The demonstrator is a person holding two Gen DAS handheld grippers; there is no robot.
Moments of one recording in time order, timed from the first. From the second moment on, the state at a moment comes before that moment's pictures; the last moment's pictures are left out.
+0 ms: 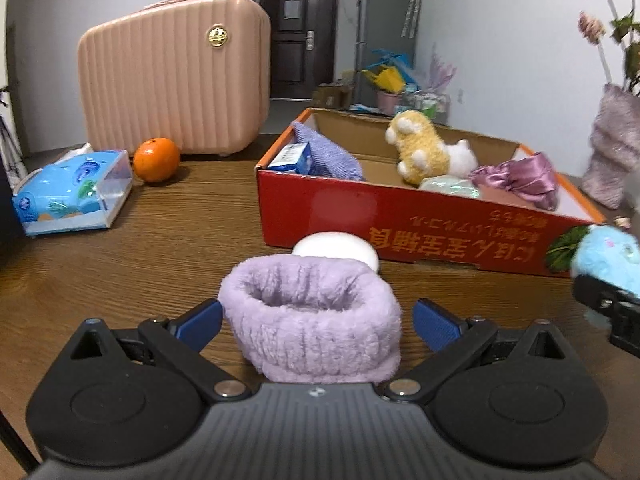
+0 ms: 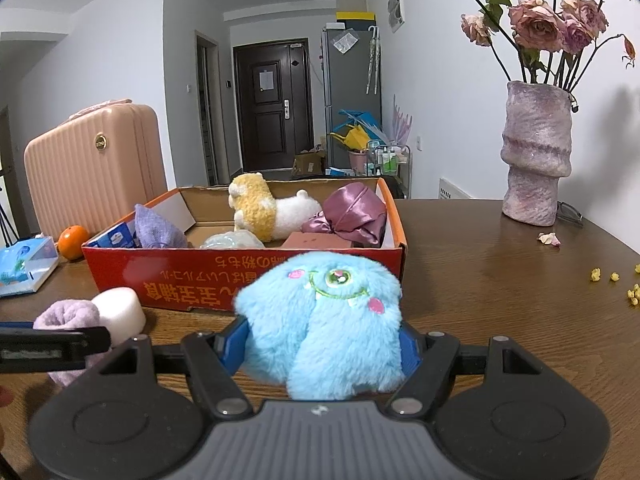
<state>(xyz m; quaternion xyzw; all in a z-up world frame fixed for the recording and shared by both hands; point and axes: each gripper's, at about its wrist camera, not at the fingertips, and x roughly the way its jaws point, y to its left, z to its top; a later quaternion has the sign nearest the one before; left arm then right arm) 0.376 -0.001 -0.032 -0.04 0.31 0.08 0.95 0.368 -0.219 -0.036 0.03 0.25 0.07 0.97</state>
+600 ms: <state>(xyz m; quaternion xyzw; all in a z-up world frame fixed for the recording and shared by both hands) 0.390 0.021 -0.047 -0.07 0.35 0.09 0.93 0.368 -0.217 -0.037 0.02 0.25 0.07 0.97</state>
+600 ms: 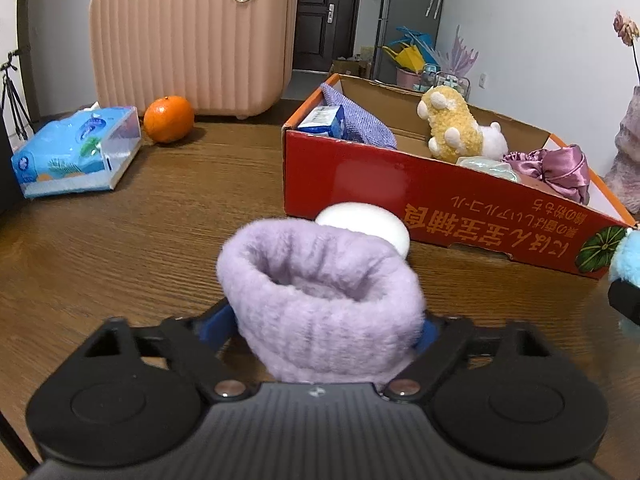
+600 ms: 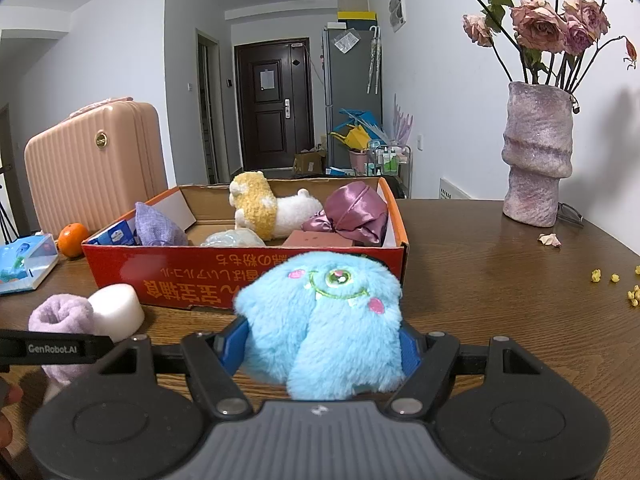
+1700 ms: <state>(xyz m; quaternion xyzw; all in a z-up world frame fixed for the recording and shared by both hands) 0.329 0.029 -0.001 -0.06 0.24 0.05 0.97 0.345 -0.211 -0.021 0.03 0.20 0.10 0.97</state>
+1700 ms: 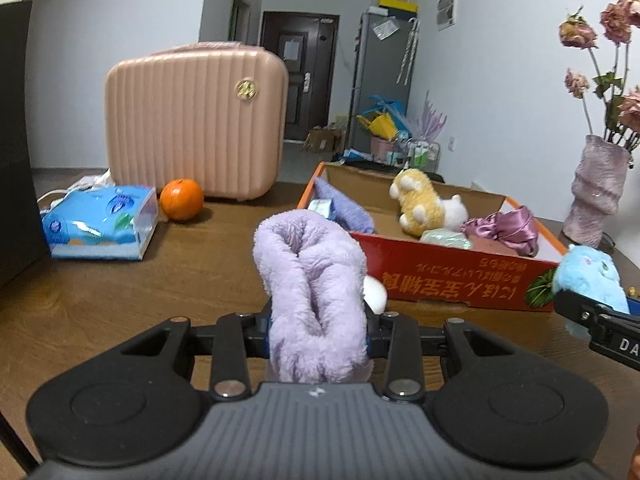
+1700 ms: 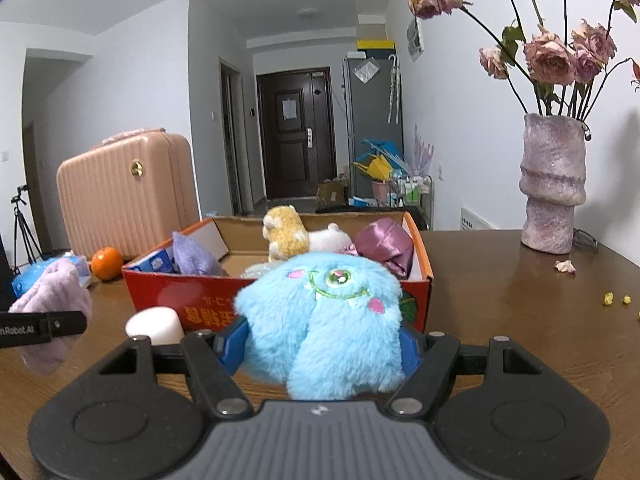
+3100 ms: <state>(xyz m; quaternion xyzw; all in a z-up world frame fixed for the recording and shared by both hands) 0.397 0.003 0.031 -0.05 0.17 0.03 0.98 0.393 -0.184 -0.012 0.05 0.10 0.08 0.99</state>
